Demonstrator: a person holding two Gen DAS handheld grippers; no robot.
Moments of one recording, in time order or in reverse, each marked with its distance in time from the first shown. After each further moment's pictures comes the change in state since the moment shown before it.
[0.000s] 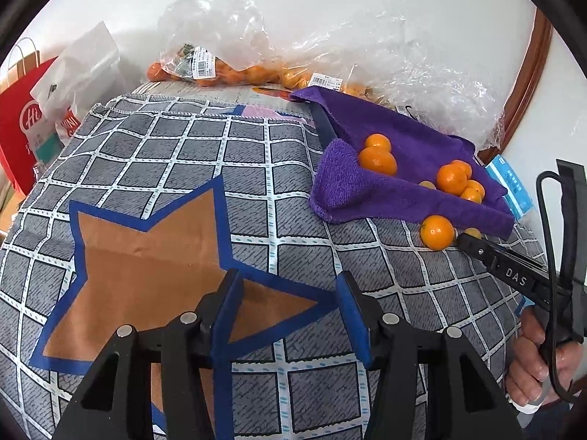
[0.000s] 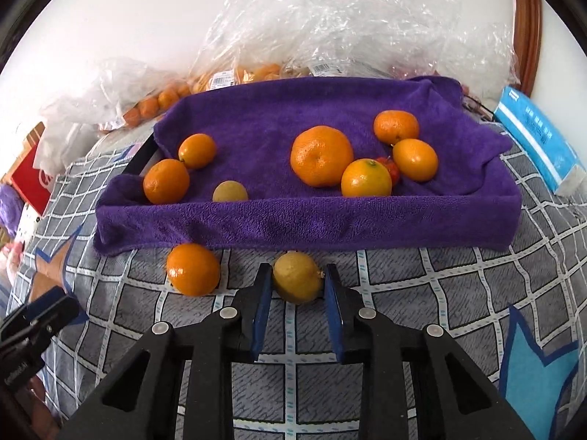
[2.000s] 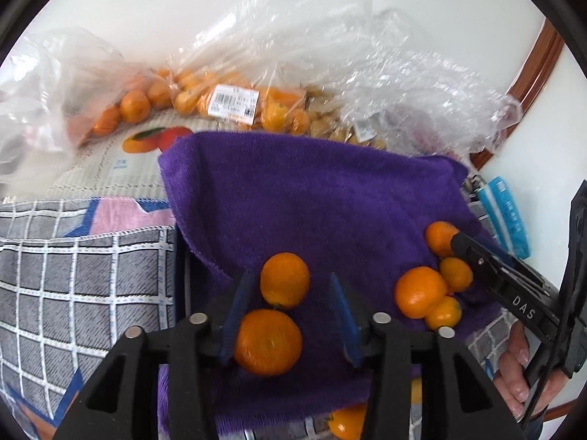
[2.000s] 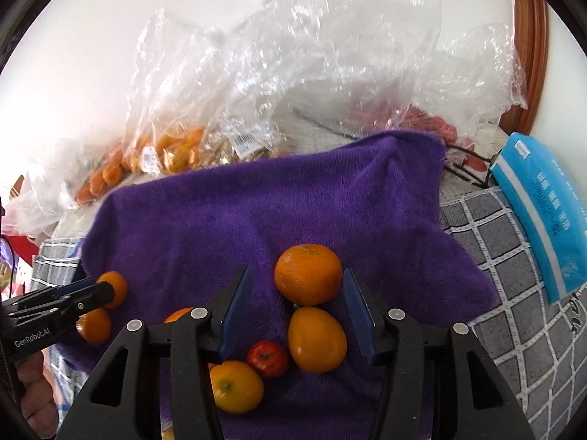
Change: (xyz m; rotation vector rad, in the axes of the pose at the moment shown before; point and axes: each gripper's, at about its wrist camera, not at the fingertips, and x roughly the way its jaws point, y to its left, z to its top) left arm 0.093 -0.095 0.146 0.064 0.149 -0.101; right arm 0.036 -0.085 0.118 0.081 -0.033 0.019
